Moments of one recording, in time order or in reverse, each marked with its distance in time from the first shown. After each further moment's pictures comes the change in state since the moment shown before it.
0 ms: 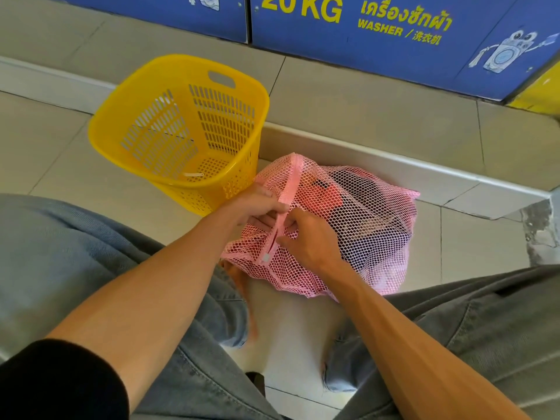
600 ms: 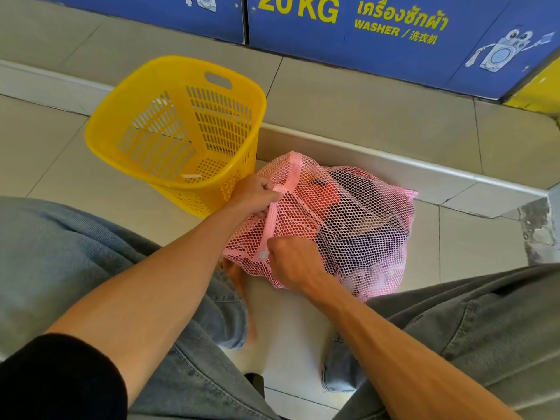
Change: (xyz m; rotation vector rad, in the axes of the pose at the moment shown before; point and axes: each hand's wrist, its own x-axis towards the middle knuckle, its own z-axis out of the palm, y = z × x) left_hand 0.011 0.003 0.001 0.168 0.316 0.176; right_hand -0.020 -0.019 0.016 -0.287 -0.178 -0.222
